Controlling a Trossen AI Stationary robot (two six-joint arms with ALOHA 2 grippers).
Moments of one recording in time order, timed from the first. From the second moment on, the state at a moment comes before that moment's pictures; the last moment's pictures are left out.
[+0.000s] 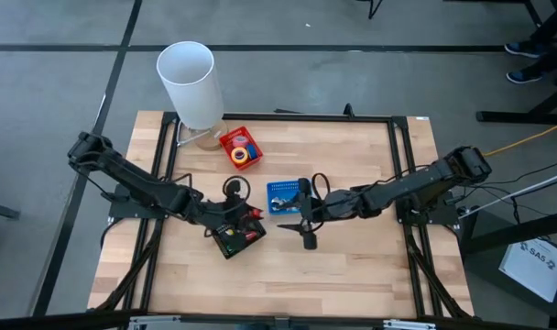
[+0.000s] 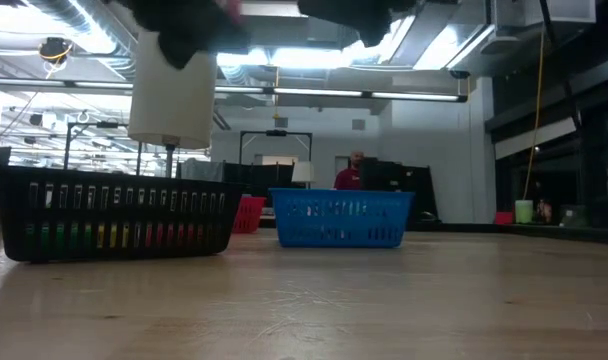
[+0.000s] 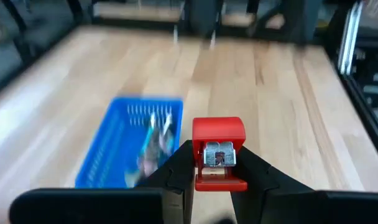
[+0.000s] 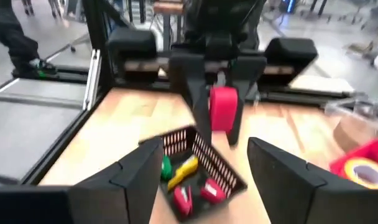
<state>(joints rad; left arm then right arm) -0.41 1.31 0.79 0.03 -0.53 -0.30 0.31 1.55 0.95 0.33 0.21 0.02</state>
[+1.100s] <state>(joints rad) -0.45 1.37 0.76 -0.40 -0.29 -0.72 0.31 1.50 0.95 0.02 0.21 0.18</state>
